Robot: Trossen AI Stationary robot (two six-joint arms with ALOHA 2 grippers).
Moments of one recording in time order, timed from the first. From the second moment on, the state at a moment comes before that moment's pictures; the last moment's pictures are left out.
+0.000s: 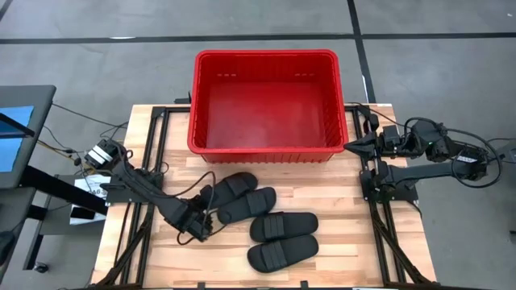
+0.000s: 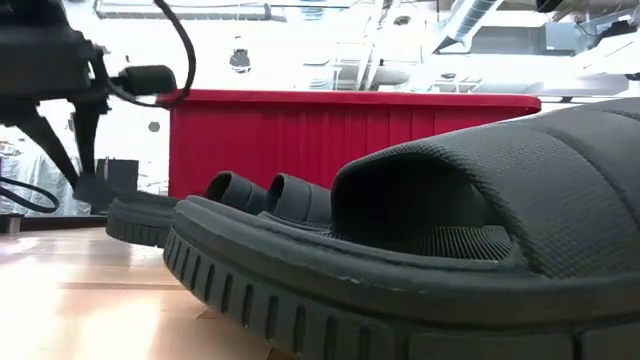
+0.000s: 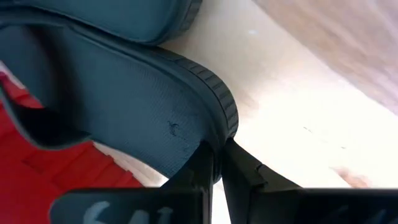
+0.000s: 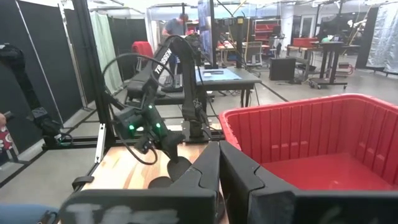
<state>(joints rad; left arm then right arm) -0.60 1.61 0.98 -1.03 -0.42 0.25 0.00 0.39 0.79 -0.42 0.00 0.00</state>
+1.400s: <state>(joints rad) -0.71 1.54 1.47 -1.57 -1.11 -0.14 0.00 0.39 0.79 -0.42 0.00 0.00</state>
